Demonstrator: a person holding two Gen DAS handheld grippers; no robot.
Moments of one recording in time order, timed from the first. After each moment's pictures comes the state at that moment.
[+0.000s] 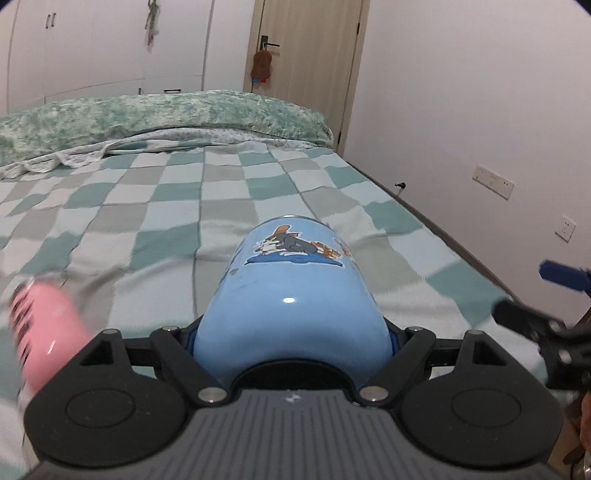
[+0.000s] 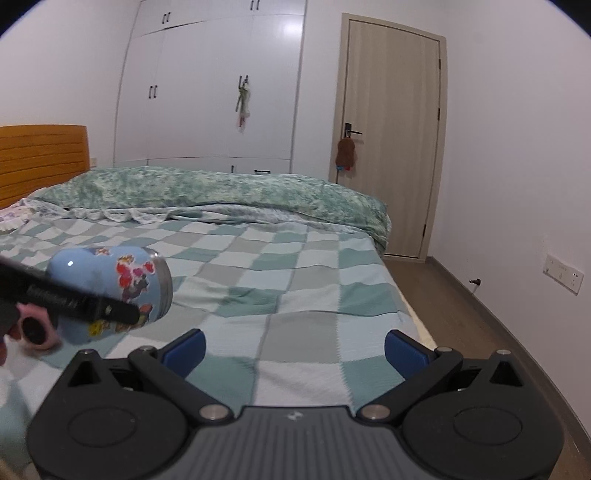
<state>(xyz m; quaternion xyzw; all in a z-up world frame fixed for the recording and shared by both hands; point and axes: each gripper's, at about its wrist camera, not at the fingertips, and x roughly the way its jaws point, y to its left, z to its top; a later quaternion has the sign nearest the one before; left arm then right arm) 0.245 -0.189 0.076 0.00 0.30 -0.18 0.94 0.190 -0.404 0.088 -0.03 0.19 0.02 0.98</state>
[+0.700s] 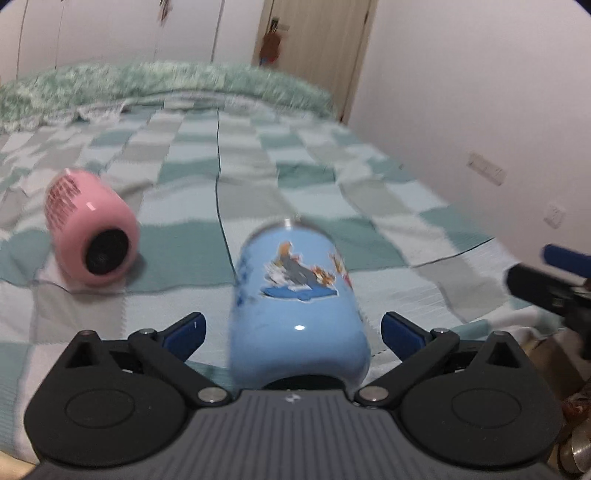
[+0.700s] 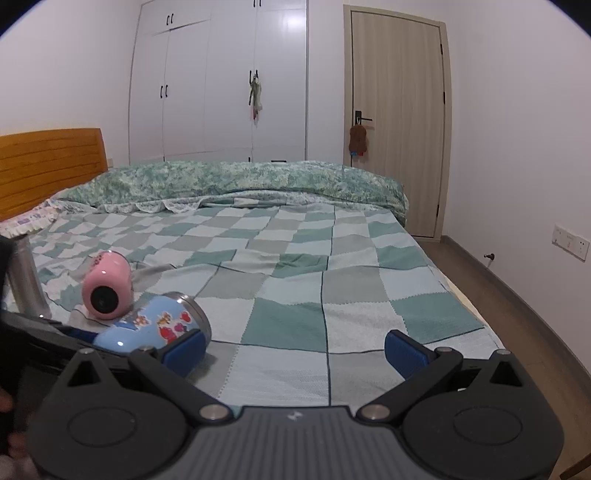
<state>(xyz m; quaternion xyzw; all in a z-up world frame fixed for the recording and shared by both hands) 0.167 -0.130 0.038 -0.03 0.32 -0.19 0.93 0.103 -0.353 0.074 0.00 0.21 0.04 0.98</state>
